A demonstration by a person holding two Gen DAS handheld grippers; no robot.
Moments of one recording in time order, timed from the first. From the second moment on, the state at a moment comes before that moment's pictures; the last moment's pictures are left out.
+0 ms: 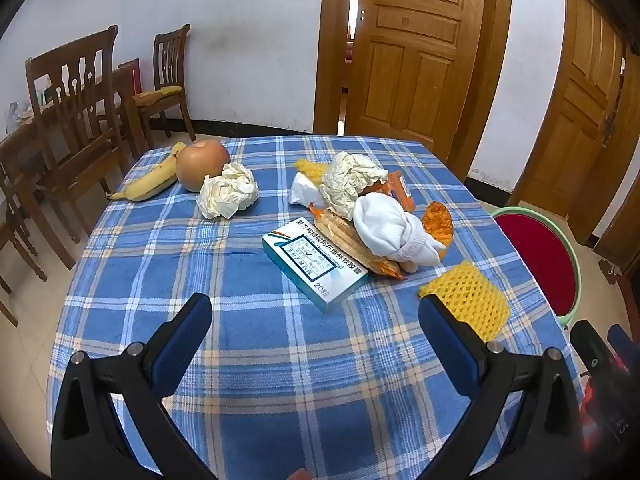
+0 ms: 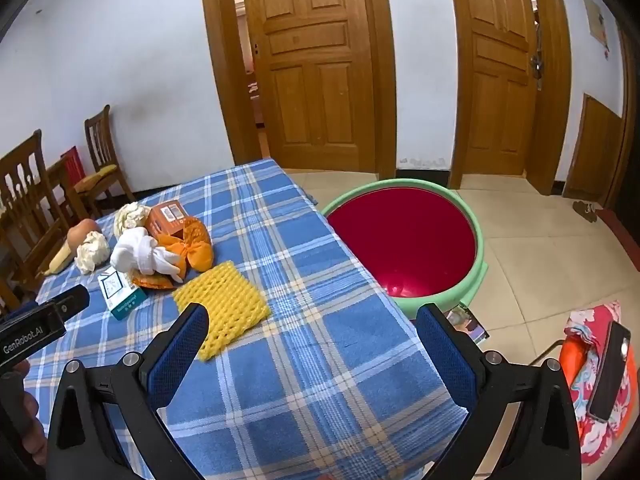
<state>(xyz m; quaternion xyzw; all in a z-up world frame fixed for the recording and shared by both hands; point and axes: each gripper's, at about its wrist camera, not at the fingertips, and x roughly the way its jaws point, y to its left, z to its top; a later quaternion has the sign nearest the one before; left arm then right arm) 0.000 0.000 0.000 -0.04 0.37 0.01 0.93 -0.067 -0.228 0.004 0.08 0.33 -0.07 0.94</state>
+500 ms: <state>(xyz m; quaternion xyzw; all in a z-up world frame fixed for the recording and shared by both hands) 0.000 -0.004 -0.003 -0.04 0.37 0.01 0.93 -0.068 -0.227 0.005 0.08 0.33 -0.07 0.94</state>
